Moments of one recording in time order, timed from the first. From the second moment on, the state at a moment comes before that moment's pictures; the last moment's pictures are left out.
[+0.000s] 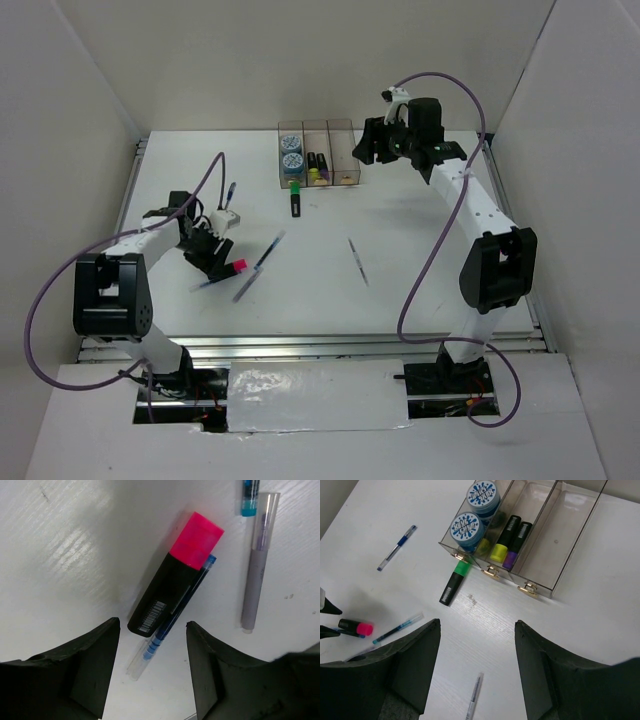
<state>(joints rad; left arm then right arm) 0.03 1.58 0.97 -0.70 0.34 0.60 0.21 1.77 1.65 -0.33 -0.43 0.09</state>
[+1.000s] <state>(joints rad) 0.09 1.80 1.14 -0.64 0.36 0.54 0.18 1.78 1.67 -0.35 -0.44 0.08</state>
